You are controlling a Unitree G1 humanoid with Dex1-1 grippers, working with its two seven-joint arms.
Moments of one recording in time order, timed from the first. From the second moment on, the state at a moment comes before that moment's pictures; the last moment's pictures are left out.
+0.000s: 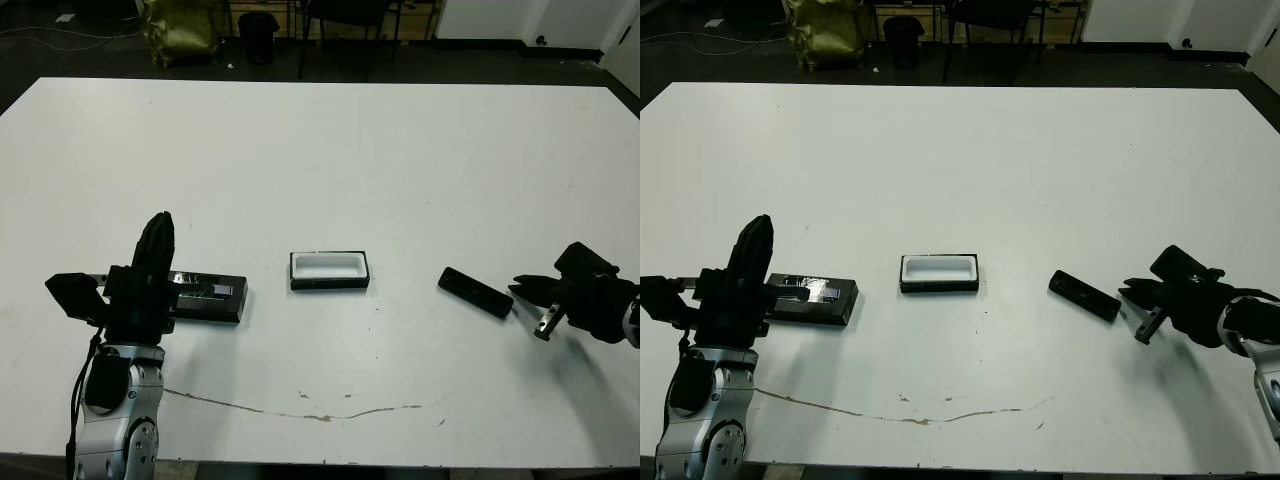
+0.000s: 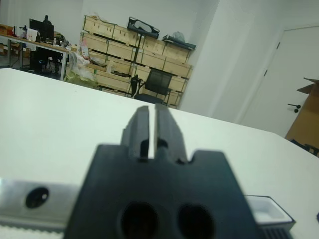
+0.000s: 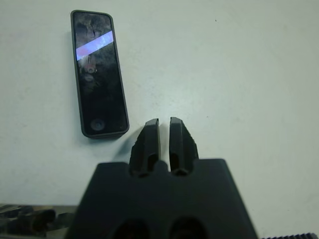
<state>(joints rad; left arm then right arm) 0.13 0.08 0.13 -0.26 -0.36 -0.10 -0.19 -0.10 -0.87 -0.01 0.12 0.05 0.24 0.84</state>
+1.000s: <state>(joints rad) 0.13 0.08 0.12 -0.26 -0.36 -0.10 -0.19 -0.08 -0.86 -0.02 0.13 0.10 0.25 0.88</state>
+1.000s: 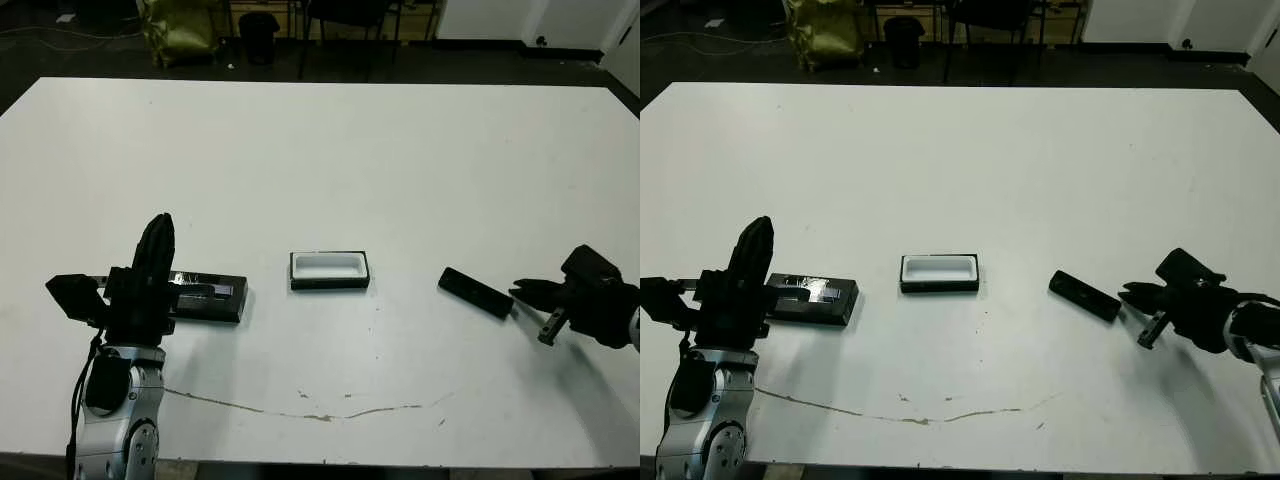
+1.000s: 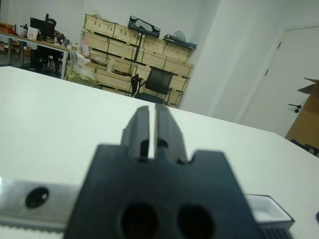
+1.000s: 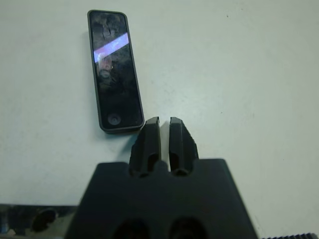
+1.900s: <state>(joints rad) 0.13 0.08 0.12 -0.26 -0.36 -0.11 -0.19 -0.04 -0.85 0.00 0.02 0.14 0.30 0.89</state>
